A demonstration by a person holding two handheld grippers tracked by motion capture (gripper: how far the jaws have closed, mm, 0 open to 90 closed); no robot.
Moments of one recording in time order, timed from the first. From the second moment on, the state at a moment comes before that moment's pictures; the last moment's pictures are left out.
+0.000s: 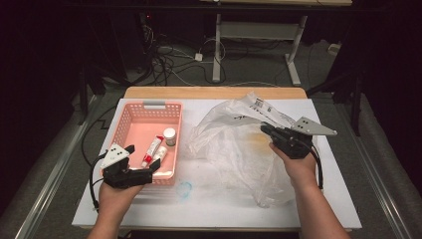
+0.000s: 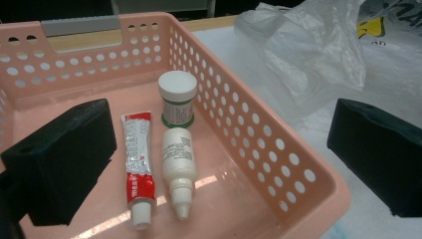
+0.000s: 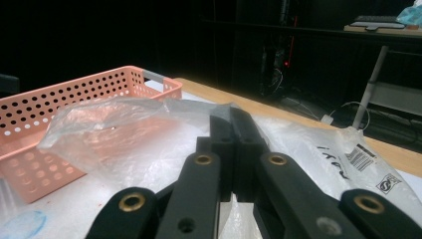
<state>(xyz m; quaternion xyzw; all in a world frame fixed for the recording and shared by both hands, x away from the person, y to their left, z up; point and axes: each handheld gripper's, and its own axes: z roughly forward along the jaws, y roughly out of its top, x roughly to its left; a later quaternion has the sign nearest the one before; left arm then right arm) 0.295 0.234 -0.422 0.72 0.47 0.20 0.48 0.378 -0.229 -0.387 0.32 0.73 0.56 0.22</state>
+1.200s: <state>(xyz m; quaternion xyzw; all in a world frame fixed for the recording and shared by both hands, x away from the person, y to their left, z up) 0.402 0.252 -0.415 0.76 0.53 0.13 0.35 0.385 -0.235 -0.391 0.33 0.73 0.56 0.22</state>
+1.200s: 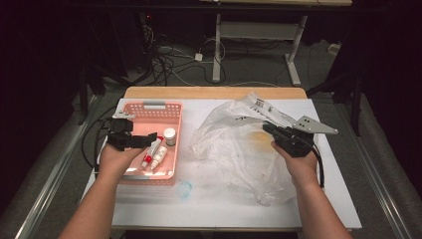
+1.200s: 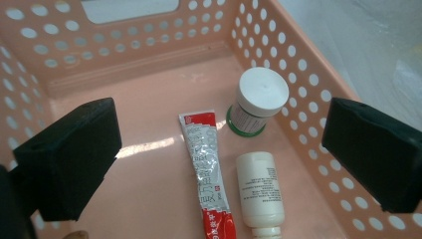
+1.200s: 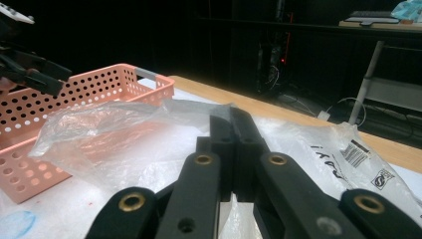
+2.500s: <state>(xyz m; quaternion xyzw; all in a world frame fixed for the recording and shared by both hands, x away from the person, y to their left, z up) 0.437 0.245 -0.460 0.81 0.55 0.02 0.21 0.384 -0.233 -0.394 0.33 0.73 0.55 0.22</state>
